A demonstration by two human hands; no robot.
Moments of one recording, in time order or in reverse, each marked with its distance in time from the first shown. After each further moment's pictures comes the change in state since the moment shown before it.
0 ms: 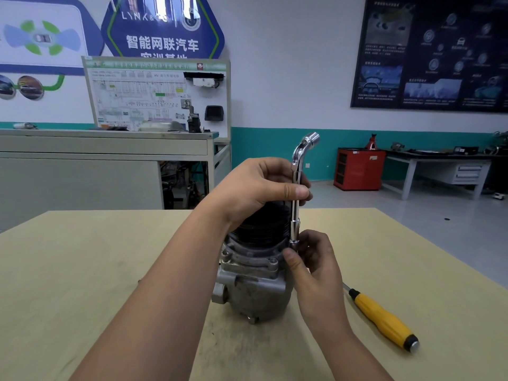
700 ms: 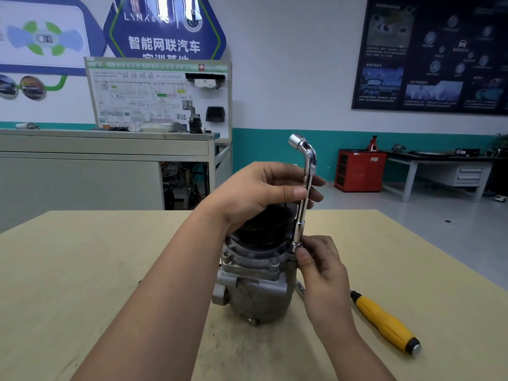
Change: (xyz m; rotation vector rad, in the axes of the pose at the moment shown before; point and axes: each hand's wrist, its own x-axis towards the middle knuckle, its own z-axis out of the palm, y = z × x) left_hand -0.001 0.002 -0.002 0.080 -0.103 -0.006; right_hand 0.004 -0.004 -0.003 0.012 -0.002 -0.040
